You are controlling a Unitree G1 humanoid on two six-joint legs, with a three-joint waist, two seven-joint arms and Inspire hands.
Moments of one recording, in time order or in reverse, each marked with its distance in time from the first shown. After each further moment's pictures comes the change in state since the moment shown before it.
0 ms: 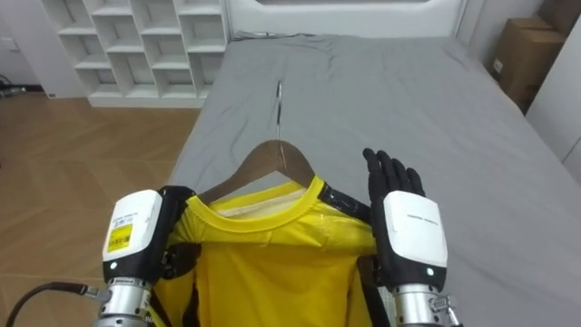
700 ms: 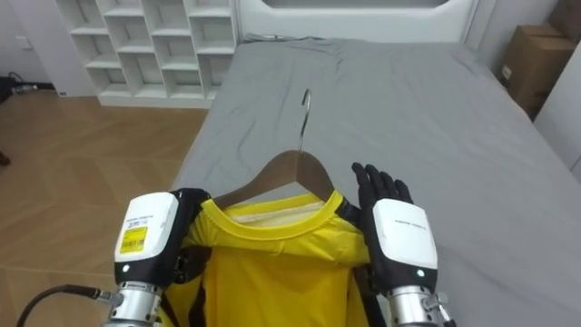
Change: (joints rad) left arm 0.000 -0.008 -0.043 -0.010 0.092 0.001 0.031; right arm -0.044 0.018 0.022 0.103 0.010 0.004 0.067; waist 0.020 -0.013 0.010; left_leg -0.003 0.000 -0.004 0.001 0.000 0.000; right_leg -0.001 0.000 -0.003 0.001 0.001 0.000
